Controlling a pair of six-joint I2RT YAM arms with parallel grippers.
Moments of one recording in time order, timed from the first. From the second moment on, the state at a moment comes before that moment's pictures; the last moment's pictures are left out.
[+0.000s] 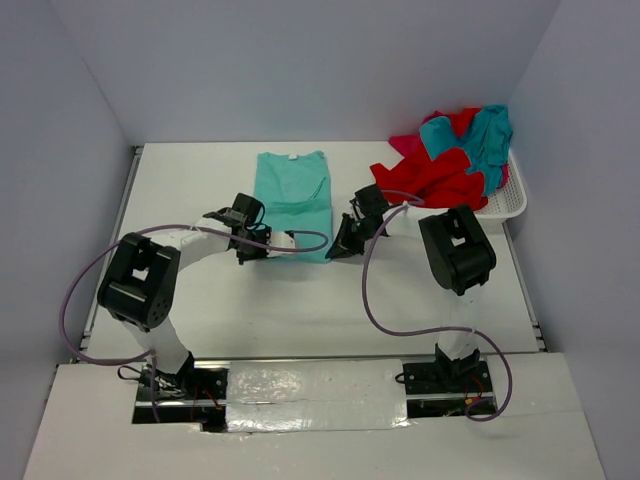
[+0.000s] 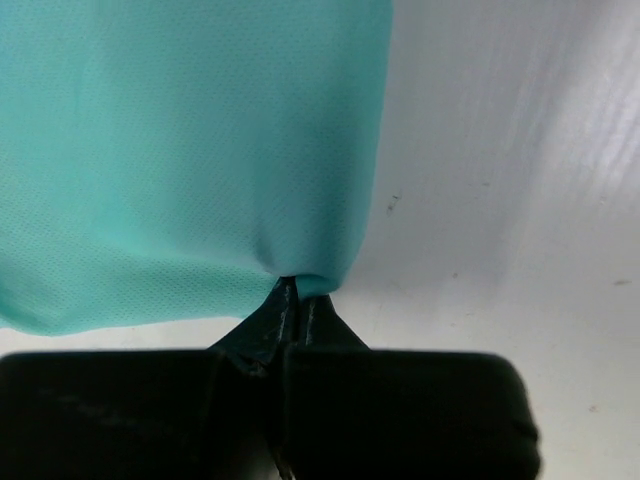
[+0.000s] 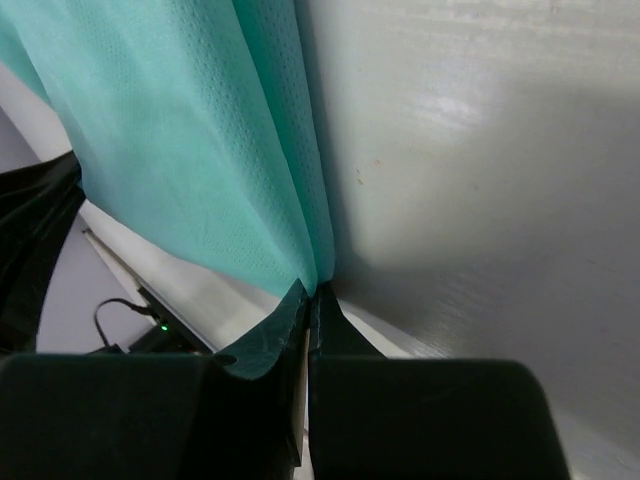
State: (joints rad) left arm -0.37 1.72 1.02 -0.45 0.23 1.11; right arm 0.40 2.00 1.16 -0.23 -0.55 0.74
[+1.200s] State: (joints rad) left arm -0.37 1.41 1.34 -1.07 0.52 0.72; right arm 0.39 1.33 1.03 -0.77 -0.60 0.51
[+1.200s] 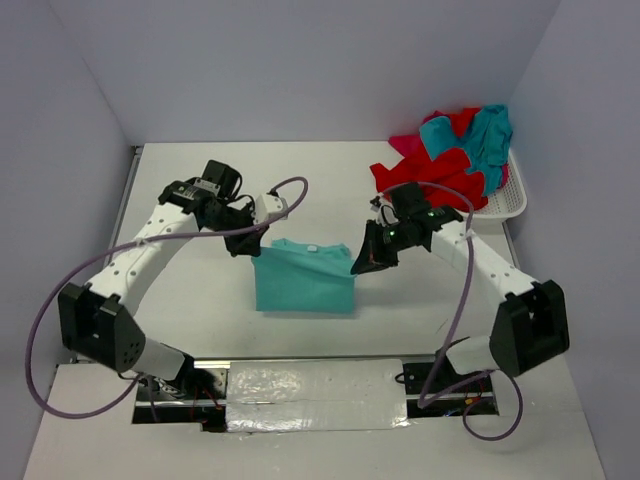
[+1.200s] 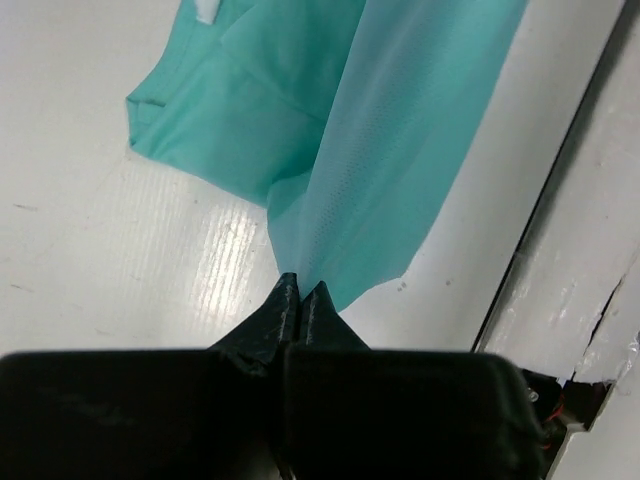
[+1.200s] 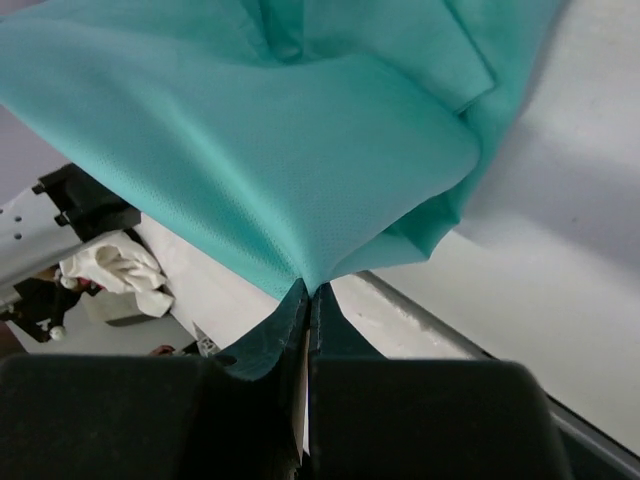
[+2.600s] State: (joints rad) left arm -0.27 1.73 1.49 -0.65 0.39 0.38; right arm 0.33 1.68 1.25 -0.55 -0.43 0.45
